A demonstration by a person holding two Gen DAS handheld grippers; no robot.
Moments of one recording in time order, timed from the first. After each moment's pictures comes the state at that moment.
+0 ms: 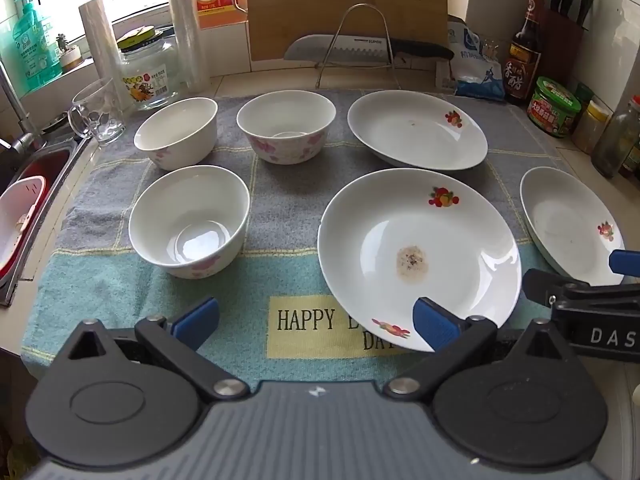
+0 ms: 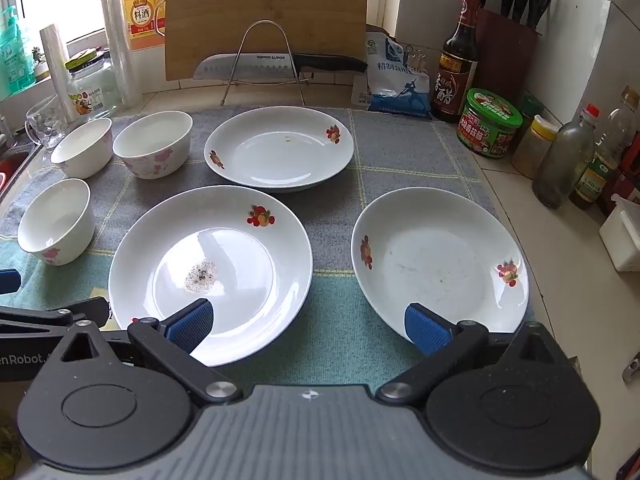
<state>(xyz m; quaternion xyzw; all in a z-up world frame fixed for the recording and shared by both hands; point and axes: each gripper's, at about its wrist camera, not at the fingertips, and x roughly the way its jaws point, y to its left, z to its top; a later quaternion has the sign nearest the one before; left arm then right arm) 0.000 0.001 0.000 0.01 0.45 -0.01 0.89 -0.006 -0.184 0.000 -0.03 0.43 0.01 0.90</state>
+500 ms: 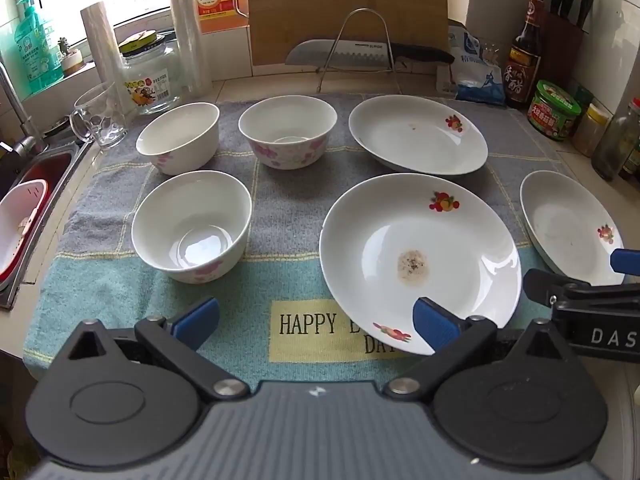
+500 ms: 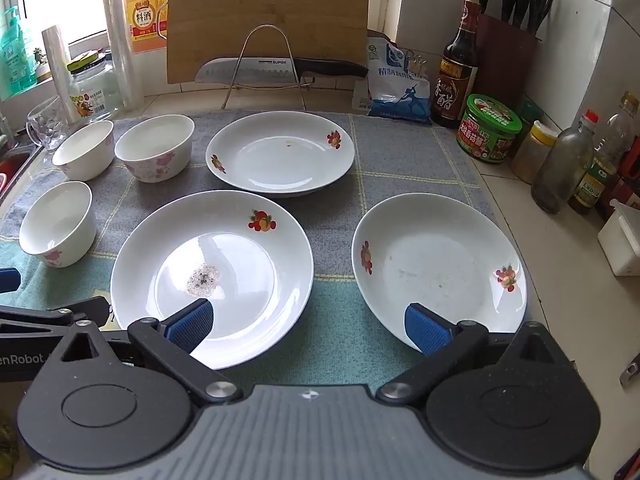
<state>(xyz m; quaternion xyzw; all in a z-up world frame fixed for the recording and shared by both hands) 0.001 0.002 0.006 0.02 0.45 -0.01 0.89 -0.006 -0.181 0.009 -0.03 0.43 0.01 0.90</state>
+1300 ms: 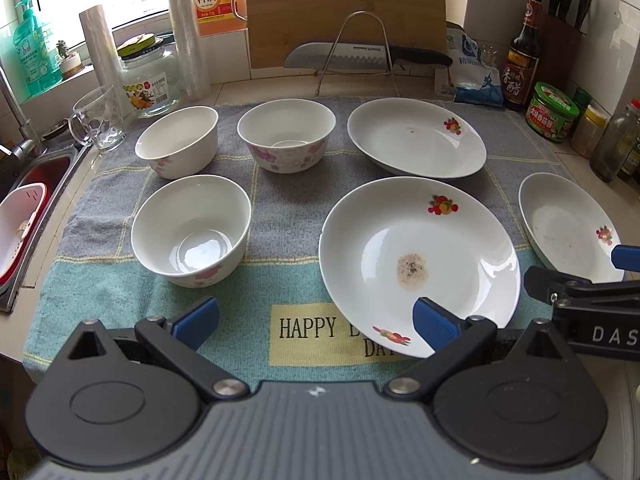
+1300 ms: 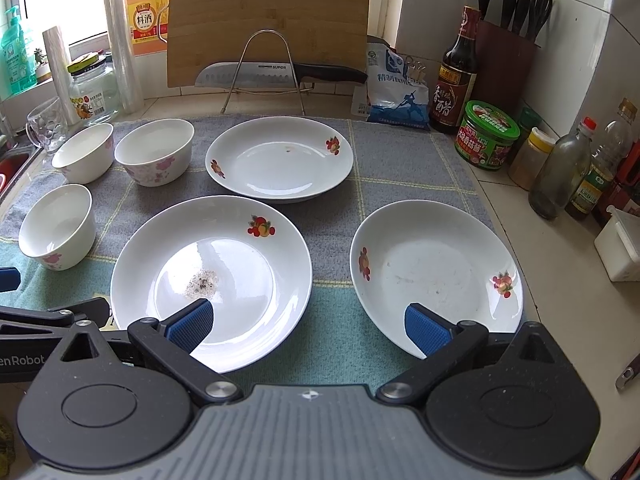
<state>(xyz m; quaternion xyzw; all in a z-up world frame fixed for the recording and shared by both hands) 0.002 -0.001 0.008 0.02 0.45 -0.01 0.89 -0.006 -0.183 0.010 -0.04 0.42 0.01 0.90</state>
